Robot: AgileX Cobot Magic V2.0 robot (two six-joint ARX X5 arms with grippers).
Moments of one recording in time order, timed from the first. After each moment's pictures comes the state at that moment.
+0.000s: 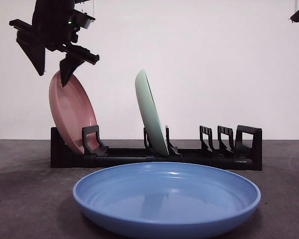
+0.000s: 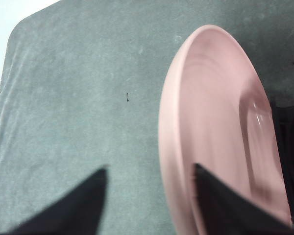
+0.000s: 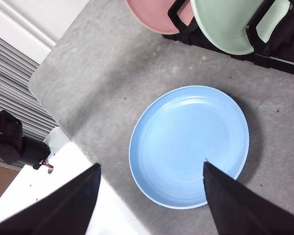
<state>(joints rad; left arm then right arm) -0.45 1.76 1.60 -0.79 -0.61 -0.07 0.19 0.78 0.88 -0.87 -0.78 0.06</state>
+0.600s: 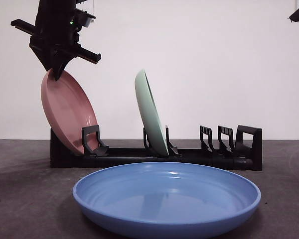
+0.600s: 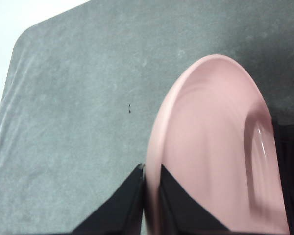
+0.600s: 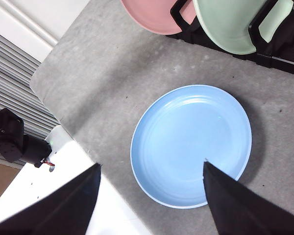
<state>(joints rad) -0.44 1.76 1.60 -0.74 -0.62 -0.06 0.20 0.77 0.88 -0.87 -0.78 0.06</state>
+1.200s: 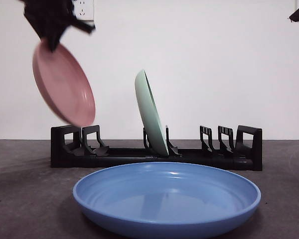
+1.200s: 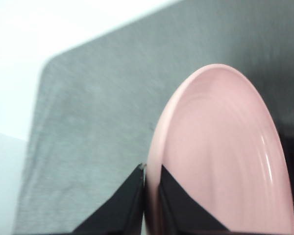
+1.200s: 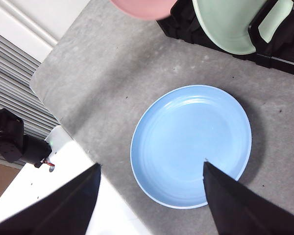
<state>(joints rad) -0.44 1.69 1.72 -0.84 -0.64 0.02 0.20 0.78 0.88 -0.87 -0.78 0.06</state>
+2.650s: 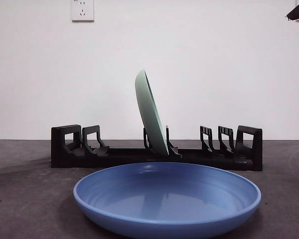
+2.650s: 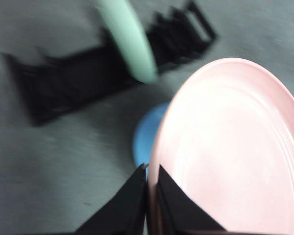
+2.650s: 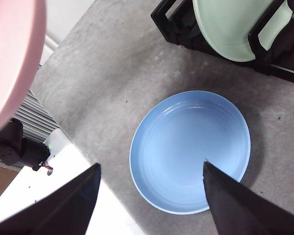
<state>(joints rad) -0.47 1.13 1.55 -1.22 0.26 -0.05 0.20 0.78 0.88 -0.85 -0.78 0.06</state>
